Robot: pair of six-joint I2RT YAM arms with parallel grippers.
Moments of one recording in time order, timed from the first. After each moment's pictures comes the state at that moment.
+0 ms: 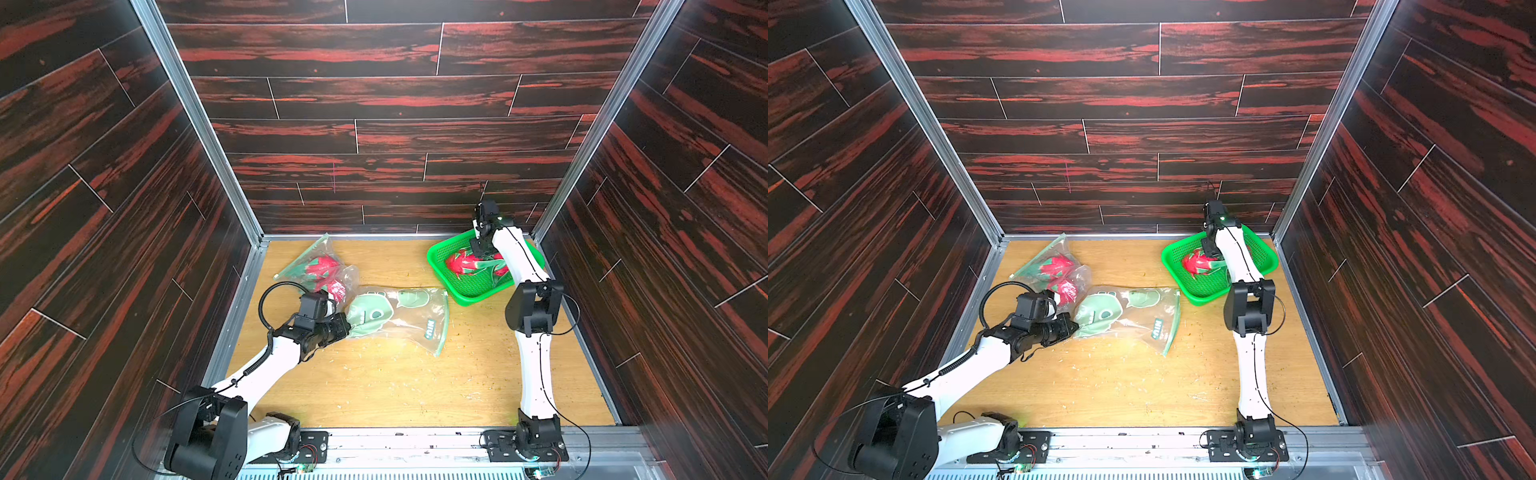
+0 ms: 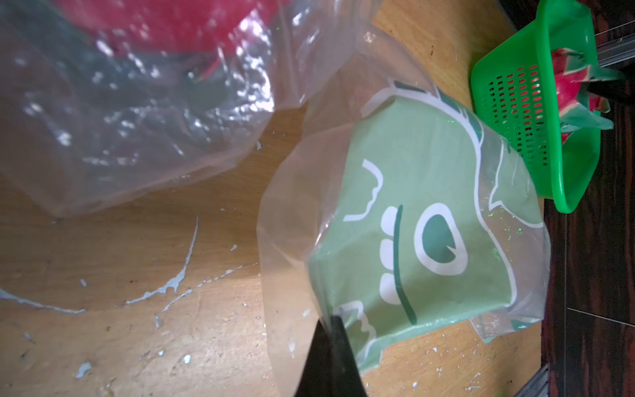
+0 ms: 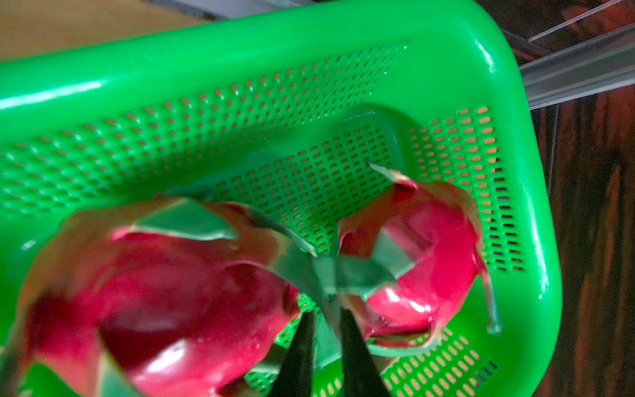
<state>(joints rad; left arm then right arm) -0.26 1.24 0.66 -0.26 0.33 -0.65 0.15 2.44 2.45 -1.11 0.32 -0.13</state>
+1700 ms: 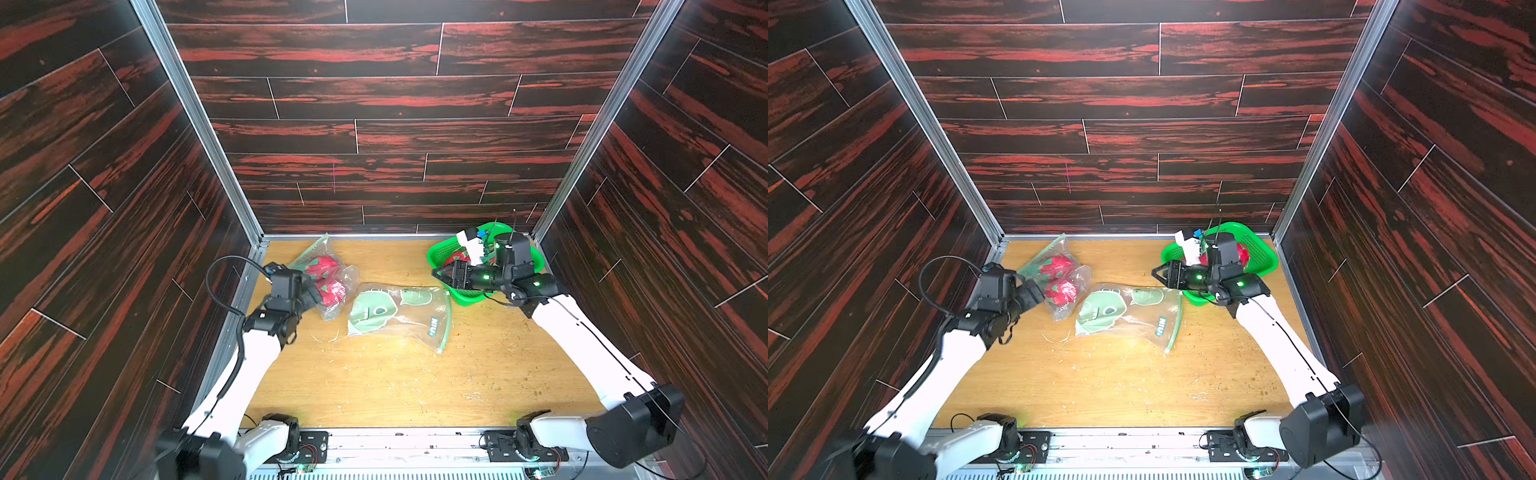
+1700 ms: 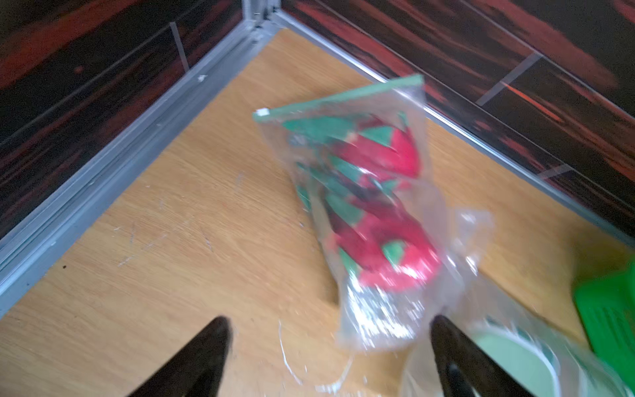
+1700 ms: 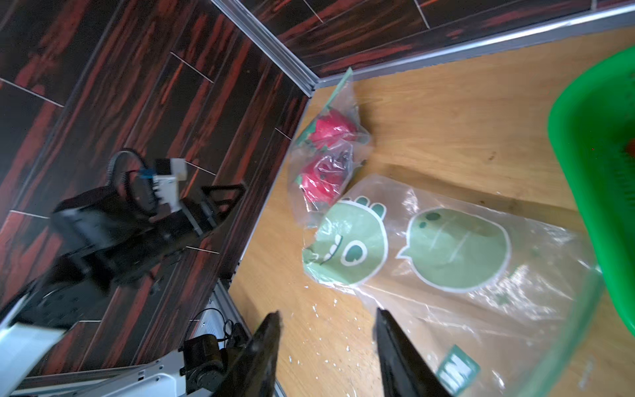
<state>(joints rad) -0.06 1.19 0.93 -0.47 -0.22 -0.62 0.39 1.36 1.28 -0.45 -0.63 0.48</state>
